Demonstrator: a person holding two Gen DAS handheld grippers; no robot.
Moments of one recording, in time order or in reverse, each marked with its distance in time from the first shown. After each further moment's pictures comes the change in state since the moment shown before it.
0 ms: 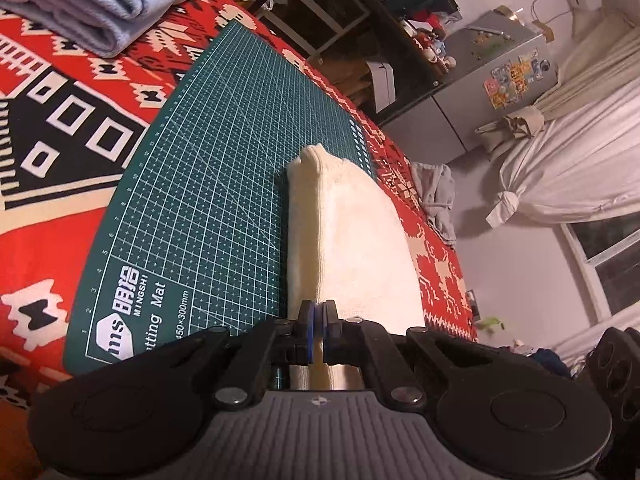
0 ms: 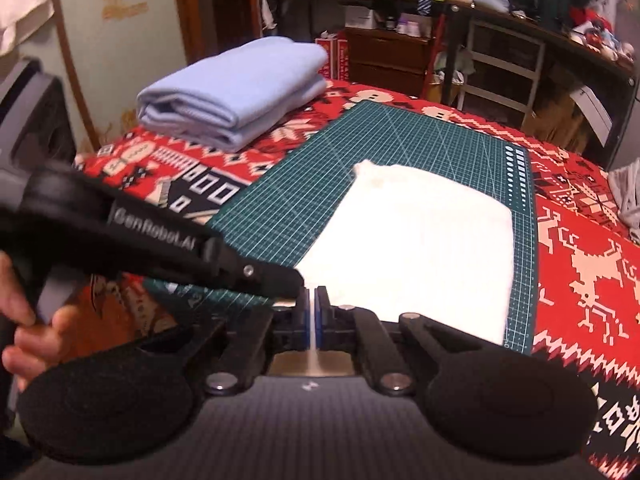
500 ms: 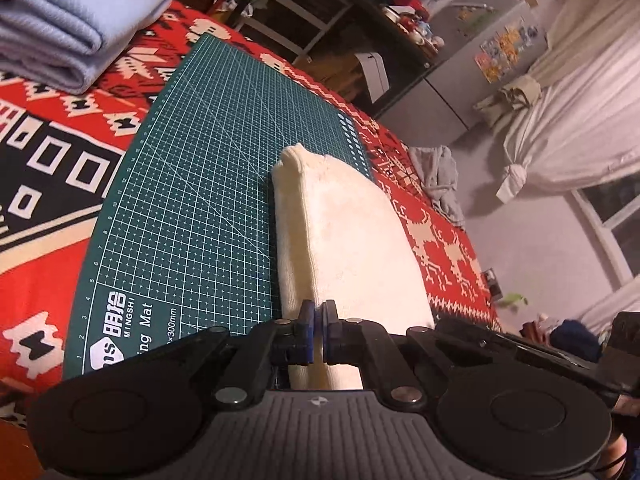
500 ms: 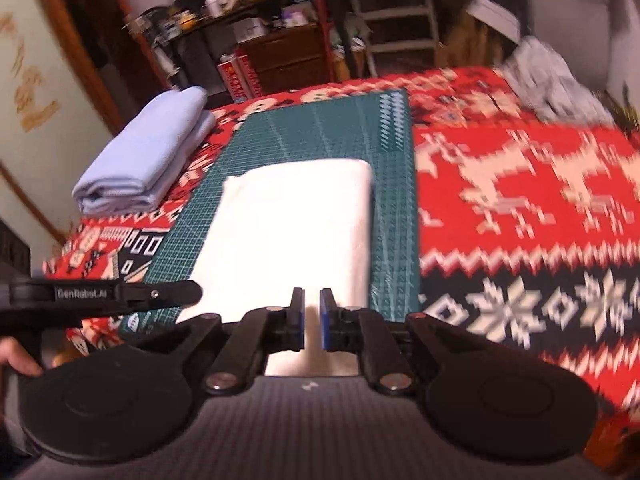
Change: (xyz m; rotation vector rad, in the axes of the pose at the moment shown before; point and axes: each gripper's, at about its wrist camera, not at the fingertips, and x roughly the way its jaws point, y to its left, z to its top) left arm 0.007 -0.019 0.002 0.109 0.004 0.057; right arm -0.047 -0.089 -0.020 0.350 -0.047 -0.061
